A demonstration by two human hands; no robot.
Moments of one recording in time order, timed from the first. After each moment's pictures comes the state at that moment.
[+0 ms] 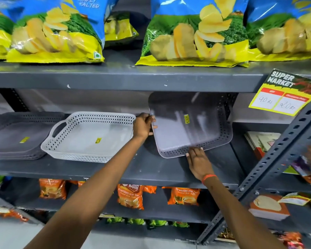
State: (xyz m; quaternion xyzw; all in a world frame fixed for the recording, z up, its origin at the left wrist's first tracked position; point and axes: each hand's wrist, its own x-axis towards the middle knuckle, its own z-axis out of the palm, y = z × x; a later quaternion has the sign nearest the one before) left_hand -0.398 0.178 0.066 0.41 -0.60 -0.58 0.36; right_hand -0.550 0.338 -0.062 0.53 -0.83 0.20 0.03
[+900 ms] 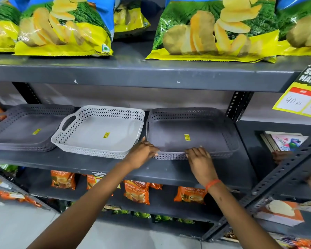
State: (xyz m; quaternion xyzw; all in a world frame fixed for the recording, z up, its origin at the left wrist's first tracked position) left_hand -0.328 0.192 0.004 0.26 -0.96 -0.11 0.04; right_hand -0.517 0.335 -0.041 0.59 -0.77 0.18 0.17
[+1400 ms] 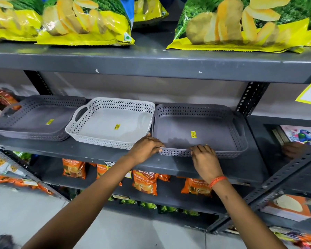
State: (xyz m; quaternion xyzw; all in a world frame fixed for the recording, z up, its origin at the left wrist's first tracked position) left_hand -0.296 0.195 0.007 0.24 -0.96 -0.12 0.07; right_hand -0.479 0.341 -0.026 0.58 -0.79 0.16 0.12
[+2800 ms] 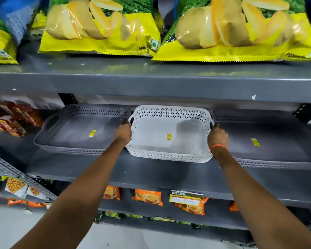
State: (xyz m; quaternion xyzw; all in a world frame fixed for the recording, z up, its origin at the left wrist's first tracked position) left_hand -0.118 -0.099 -0.001 0.57 -0.80 -0.14 0.10; right_hand -0.370 0.092 0.005 0.31 -0.92 0.22 -0.04
